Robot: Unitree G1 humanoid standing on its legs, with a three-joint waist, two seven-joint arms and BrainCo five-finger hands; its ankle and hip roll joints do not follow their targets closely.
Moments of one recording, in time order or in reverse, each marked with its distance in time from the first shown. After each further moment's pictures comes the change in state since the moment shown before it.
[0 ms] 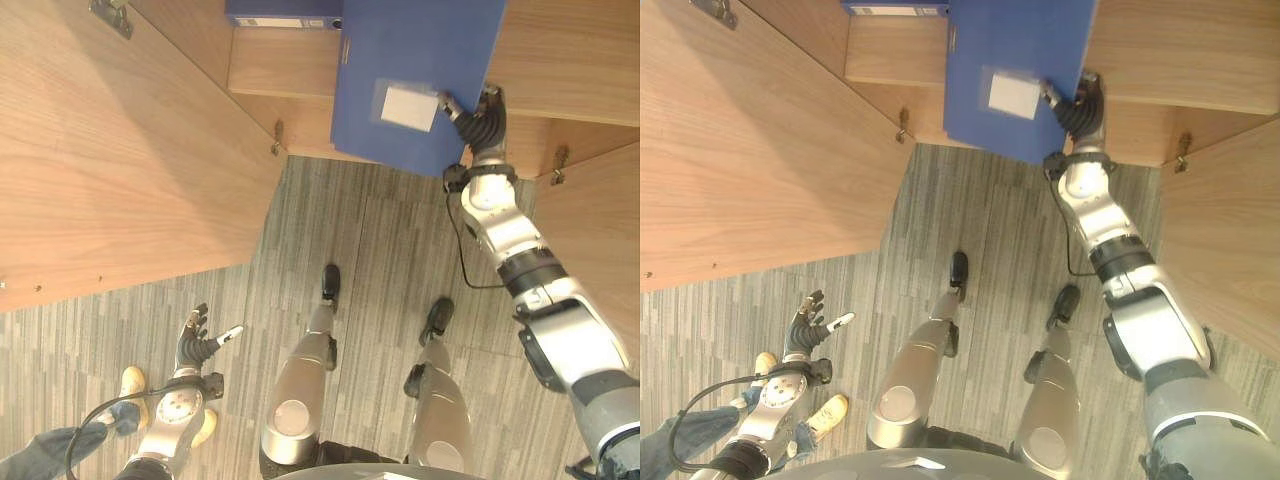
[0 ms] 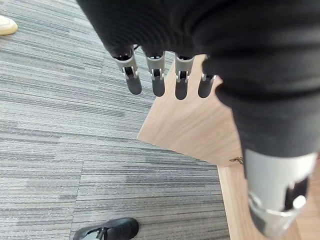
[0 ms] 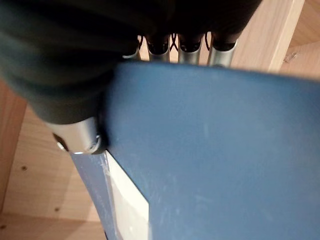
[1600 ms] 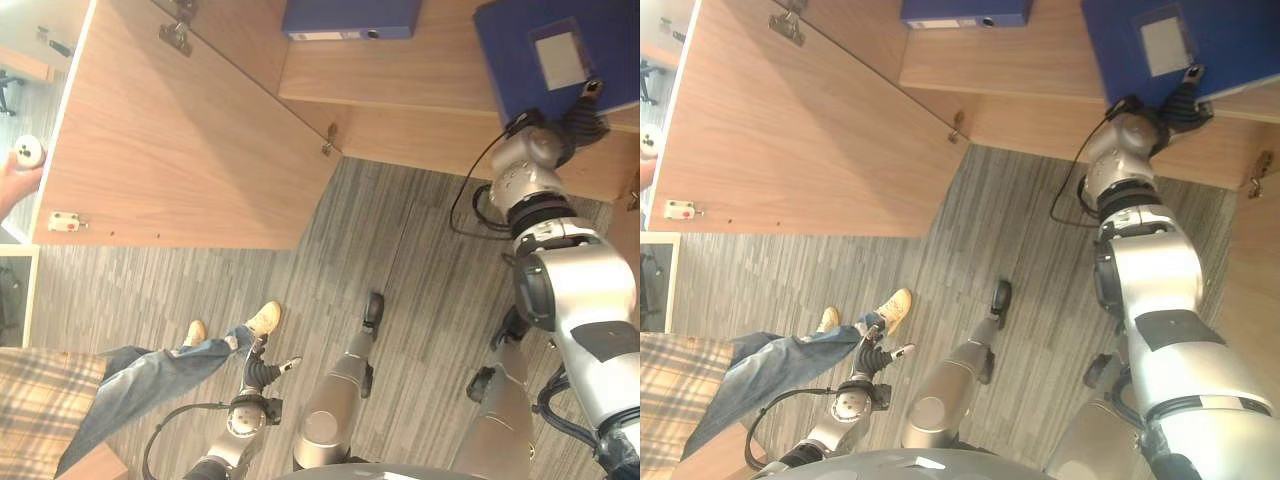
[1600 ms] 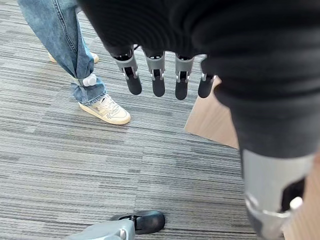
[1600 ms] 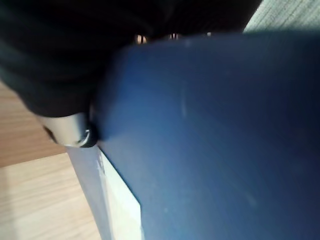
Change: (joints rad) left arm -0.066 -0.229 -0.230 0.227 0.088 0.021 0.083; right arm -0.298 0.046 -0.306 0.475 0.585 -0.159 -0.405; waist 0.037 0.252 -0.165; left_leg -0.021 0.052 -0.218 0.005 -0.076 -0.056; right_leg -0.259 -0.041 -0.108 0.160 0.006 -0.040
